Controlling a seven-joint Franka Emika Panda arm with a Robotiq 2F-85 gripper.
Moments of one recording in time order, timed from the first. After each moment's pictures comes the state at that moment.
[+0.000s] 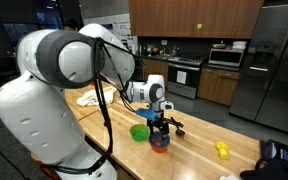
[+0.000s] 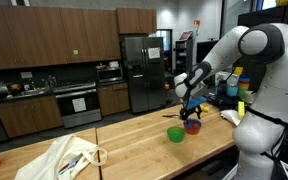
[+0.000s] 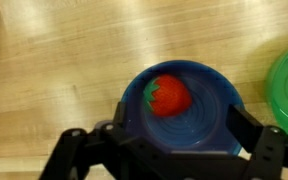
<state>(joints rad) -0.11 -0.19 -0.03 -2.54 -0.23 2.13 0.38</state>
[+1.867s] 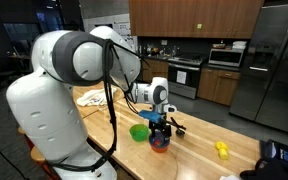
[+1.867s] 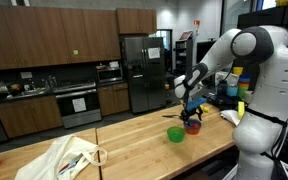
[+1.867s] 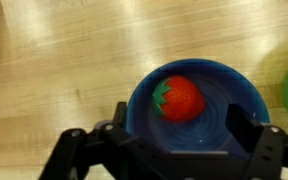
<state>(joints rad) -0.12 -0.11 -0.06 -2.50 -0.23 2.10 0.35</state>
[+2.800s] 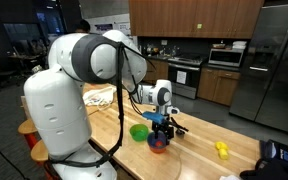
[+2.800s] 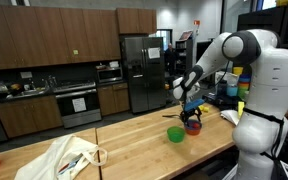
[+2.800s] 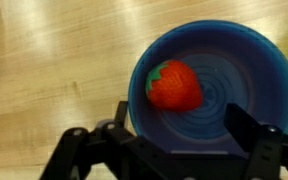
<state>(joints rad) -0.12 -0.02 -0.07 -2.43 -0.23 2.10 0.36</state>
